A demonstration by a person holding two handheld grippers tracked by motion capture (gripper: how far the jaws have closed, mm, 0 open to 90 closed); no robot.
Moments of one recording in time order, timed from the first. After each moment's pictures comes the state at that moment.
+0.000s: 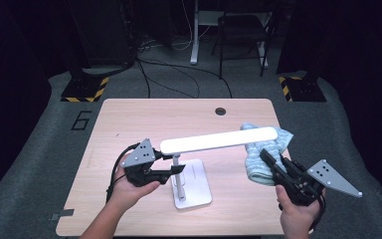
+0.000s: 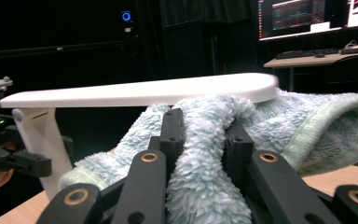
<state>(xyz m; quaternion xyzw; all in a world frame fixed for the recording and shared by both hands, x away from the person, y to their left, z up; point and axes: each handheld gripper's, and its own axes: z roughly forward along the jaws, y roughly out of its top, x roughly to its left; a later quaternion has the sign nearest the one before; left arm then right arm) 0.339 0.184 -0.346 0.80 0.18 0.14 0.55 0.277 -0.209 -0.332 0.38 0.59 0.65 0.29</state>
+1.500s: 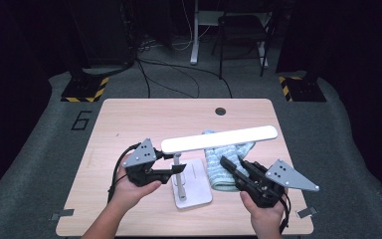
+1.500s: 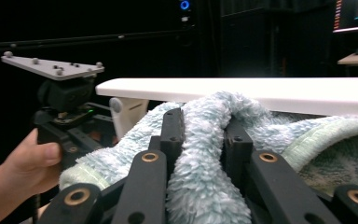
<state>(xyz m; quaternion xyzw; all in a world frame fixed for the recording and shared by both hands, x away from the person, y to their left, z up) 0.340 0.182 -0.348 0.80 0.18 0.14 0.55 0.277 -0.131 -0.330 0.31 0.64 0.67 0.22</state>
